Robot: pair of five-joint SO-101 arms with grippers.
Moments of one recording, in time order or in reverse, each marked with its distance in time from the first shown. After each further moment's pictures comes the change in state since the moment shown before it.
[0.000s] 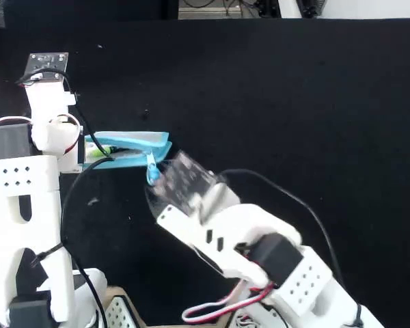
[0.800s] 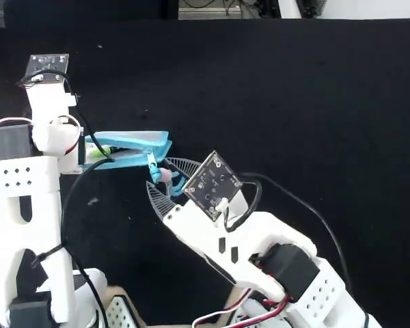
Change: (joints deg) left arm 0.1 -0.1 0.7 0.0 0.0; right arm -0.1 -6.9 -0.3 0.2 -5.5
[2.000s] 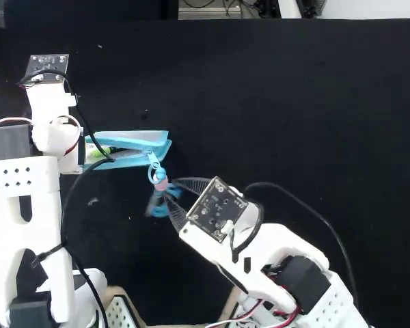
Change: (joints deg) left arm 0.0 0.0 0.0 0.0 0.0; right arm 2.5 -9.2 4.8 7.9 10.2
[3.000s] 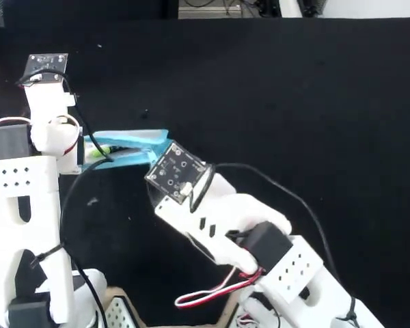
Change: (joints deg) left arm 0.0 0.0 0.0 0.0 0.0; right arm 0.3 21.3 -4.0 -12.7 -0.2
